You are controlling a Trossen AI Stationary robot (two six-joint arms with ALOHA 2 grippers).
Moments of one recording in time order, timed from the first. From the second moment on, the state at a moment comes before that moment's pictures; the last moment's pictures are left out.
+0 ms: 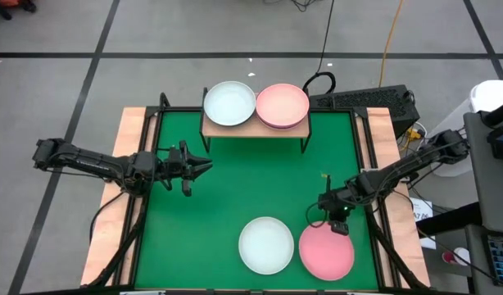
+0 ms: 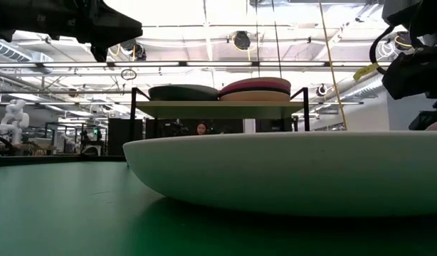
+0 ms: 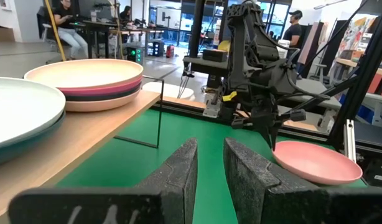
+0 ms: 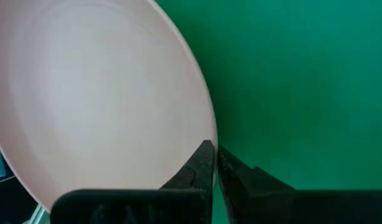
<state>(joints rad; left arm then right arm) -0.12 0.73 0.32 0.42 -0.29 -0.14 0.38 1.09 0.43 -0.48 -0.34 0.72</state>
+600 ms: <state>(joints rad) -0.12 0.73 0.32 0.41 -0.30 -0.09 0.12 1.04 0.57 -0.32 -0.30 0.46</state>
